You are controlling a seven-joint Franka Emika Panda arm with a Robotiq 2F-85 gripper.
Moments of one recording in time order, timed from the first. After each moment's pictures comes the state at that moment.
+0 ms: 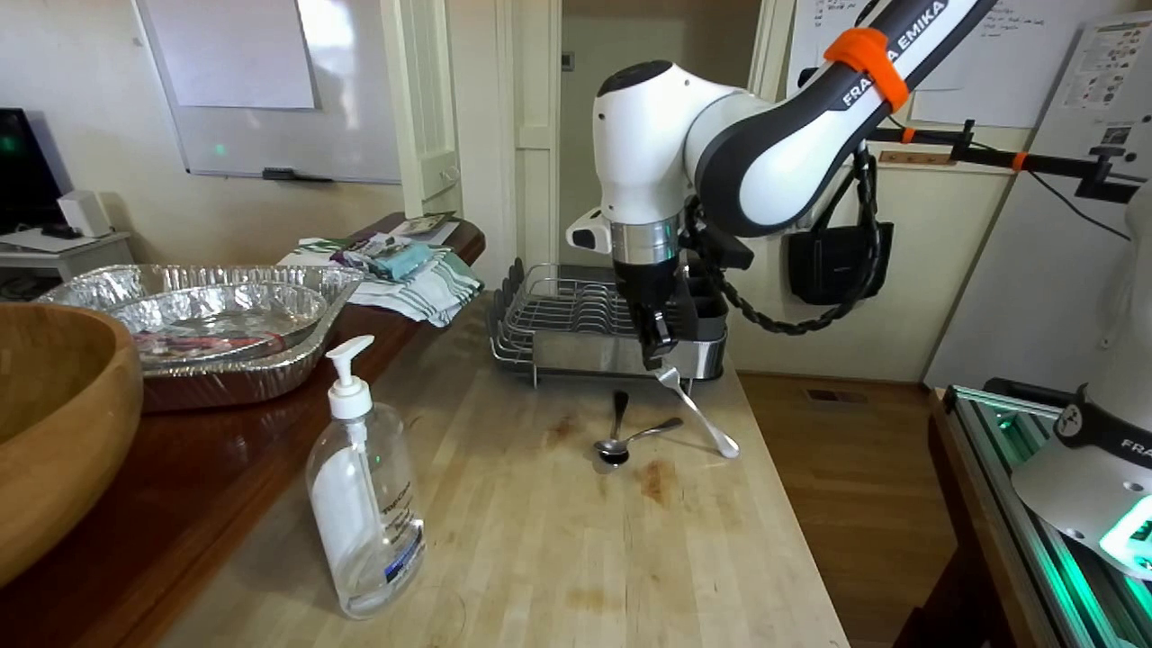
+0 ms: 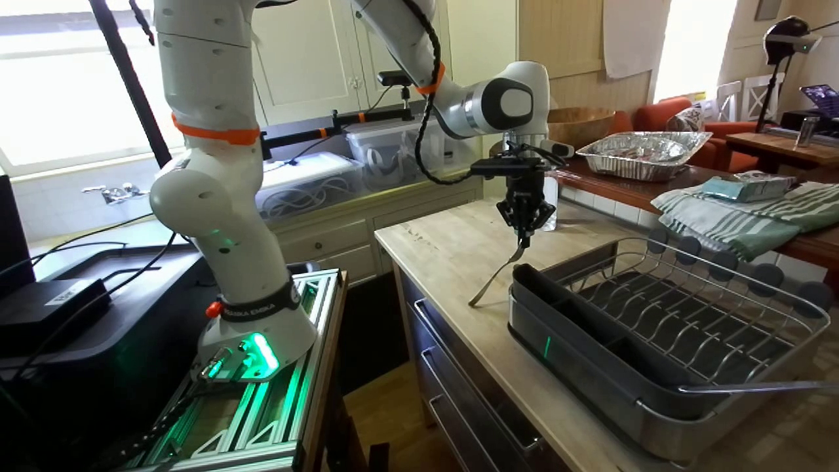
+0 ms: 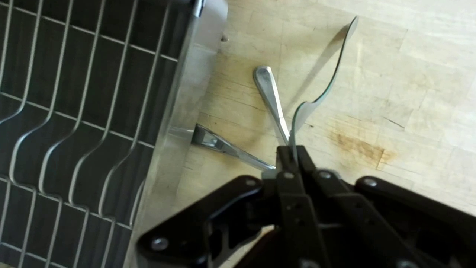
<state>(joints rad) 0.13 0.25 0.10 -2.18 -0.33 2.28 -0.19</state>
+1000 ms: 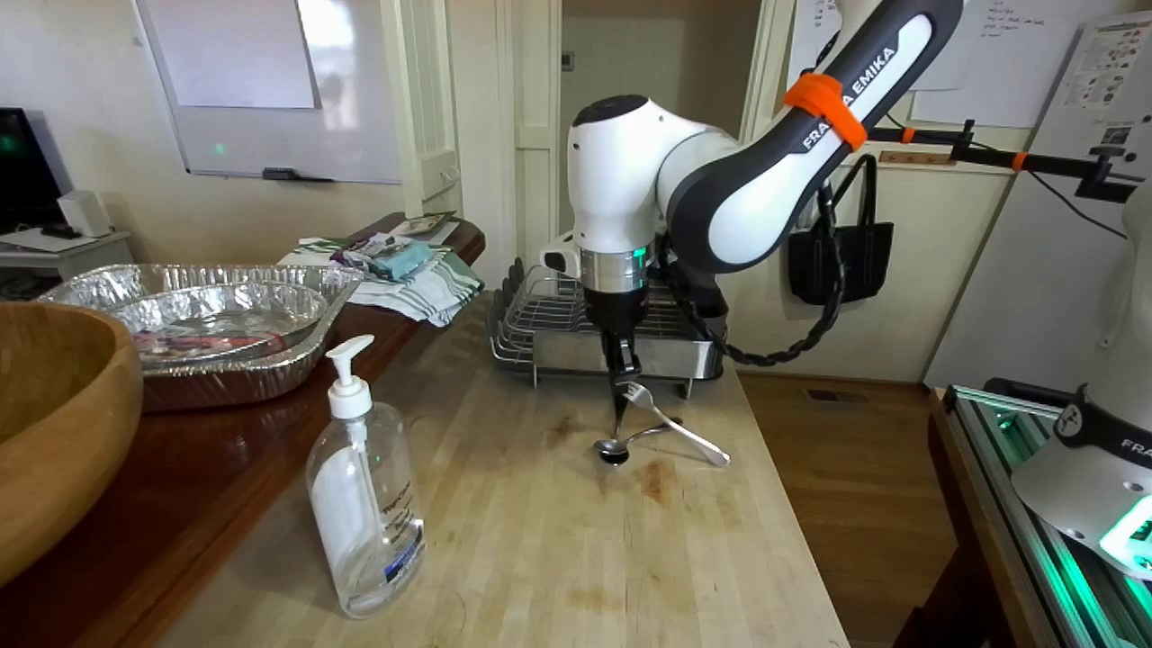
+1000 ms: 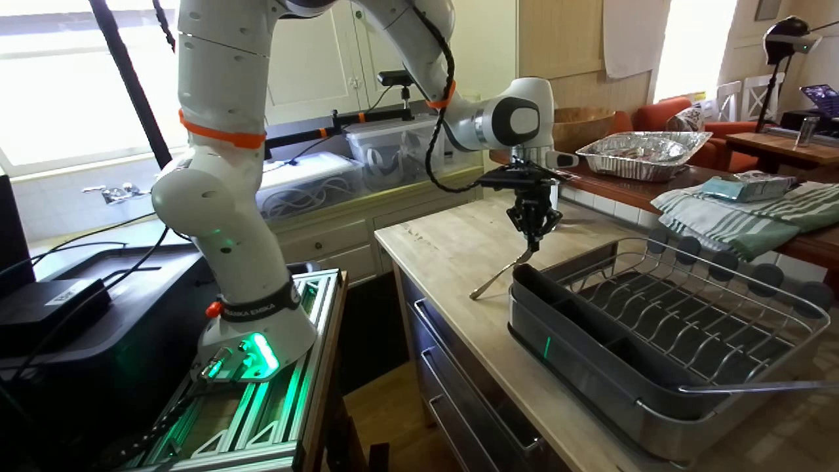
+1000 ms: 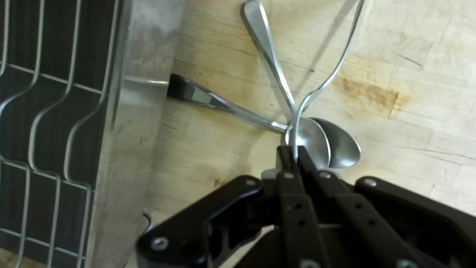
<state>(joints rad) 0.16 0.37 0.10 -2.10 -0.34 2.38 -0.11</state>
